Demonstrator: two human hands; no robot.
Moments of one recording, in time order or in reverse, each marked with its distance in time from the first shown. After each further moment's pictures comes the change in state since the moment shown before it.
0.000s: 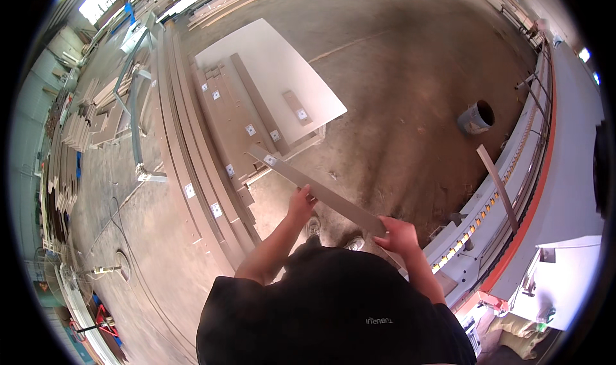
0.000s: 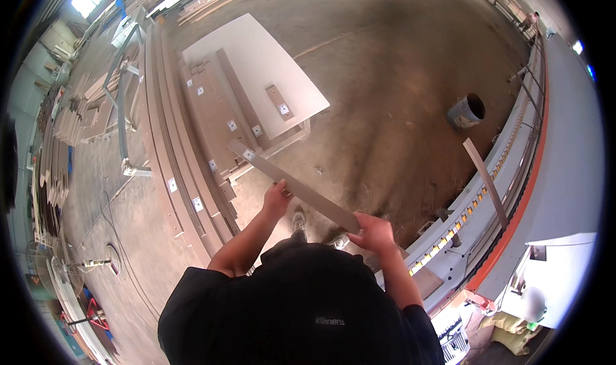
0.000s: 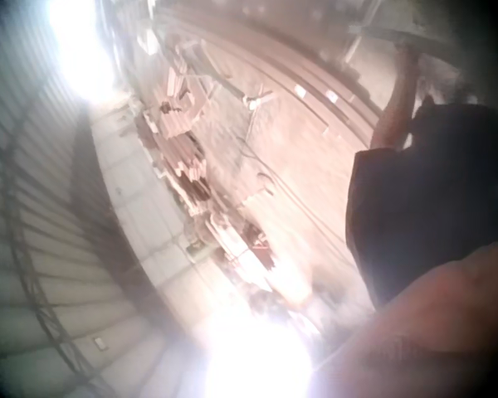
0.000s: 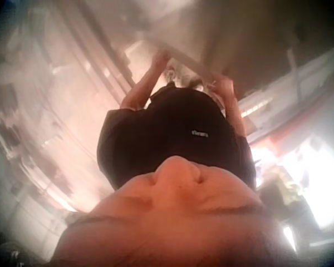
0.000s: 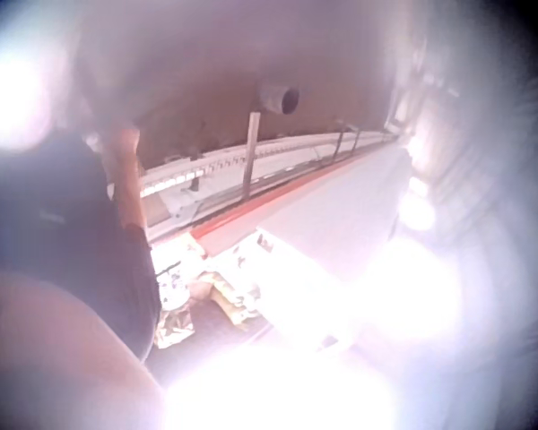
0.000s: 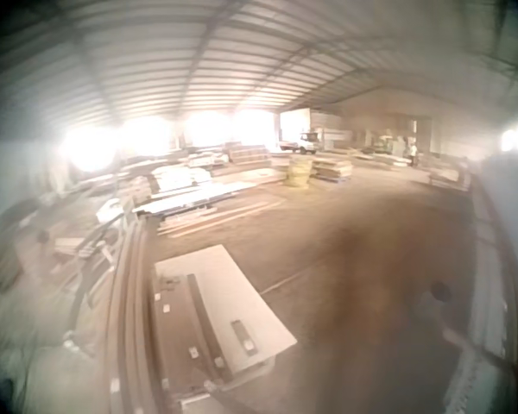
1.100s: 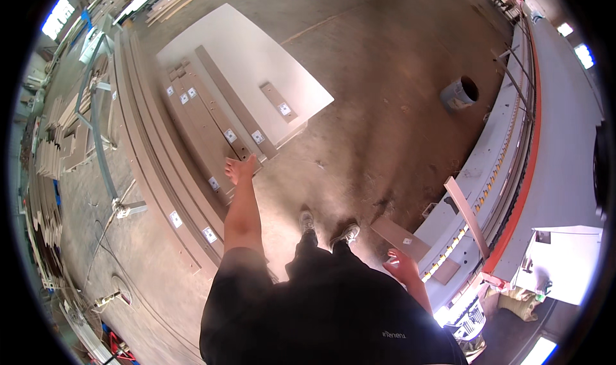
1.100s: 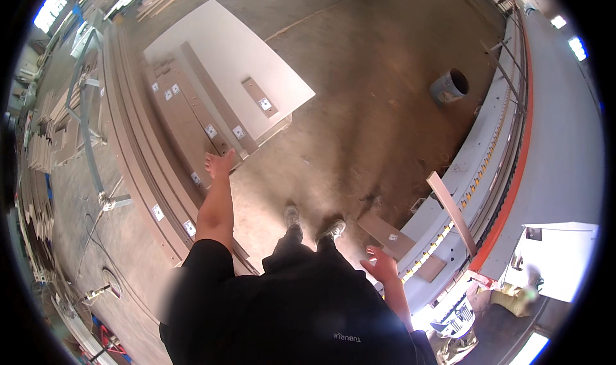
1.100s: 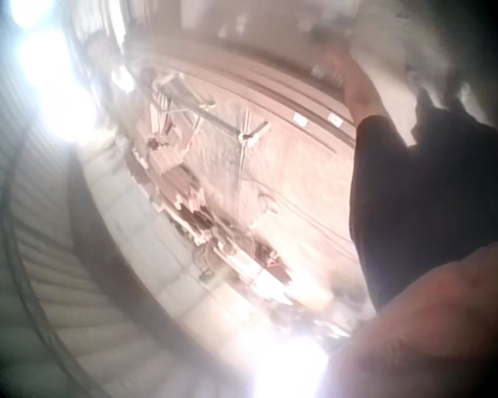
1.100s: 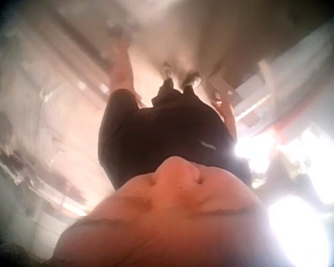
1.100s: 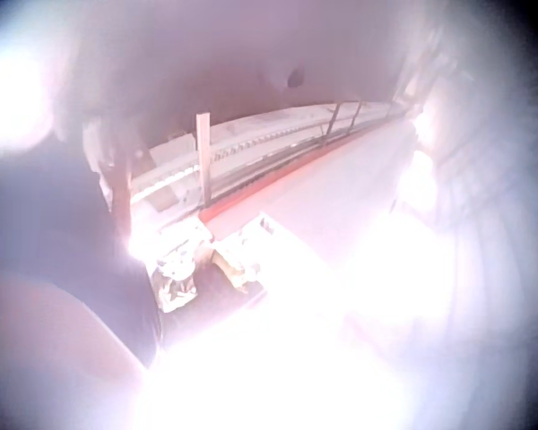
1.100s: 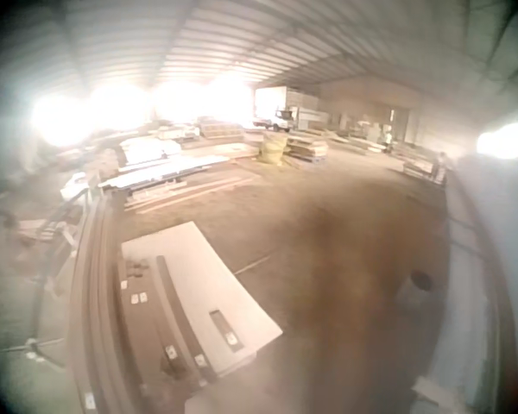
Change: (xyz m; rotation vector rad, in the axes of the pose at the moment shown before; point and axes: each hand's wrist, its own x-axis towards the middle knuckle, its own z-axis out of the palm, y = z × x) left_hand 0.212 0.167 -0.102 1.518 0.960 0.024; right_hand -0.072 0.006 0.102 0.336 -0.117 0.585
